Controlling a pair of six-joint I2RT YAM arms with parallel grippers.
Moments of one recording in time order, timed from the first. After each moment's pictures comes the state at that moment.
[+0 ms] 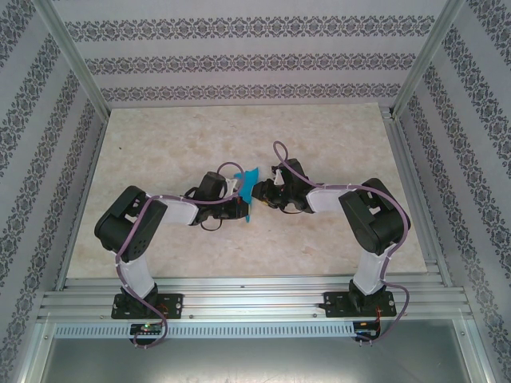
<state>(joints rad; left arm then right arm) -0.54 1.80 0.76 0.25 0.54 -0.60 0.53 1.84 0.89 0.19 -0.50 0.89</state>
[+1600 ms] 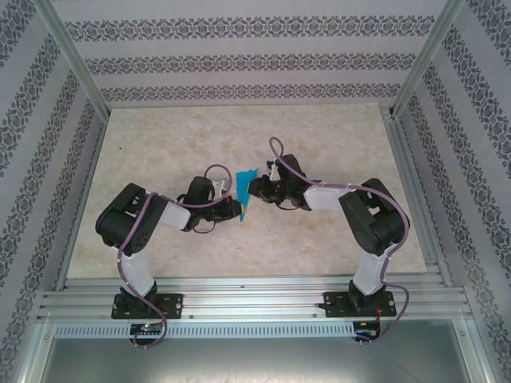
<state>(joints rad) -0.45 1.85 0.64 0.53 0.66 -0.77 0.55 1.84 0.94 0.19 -0.50 0.86</state>
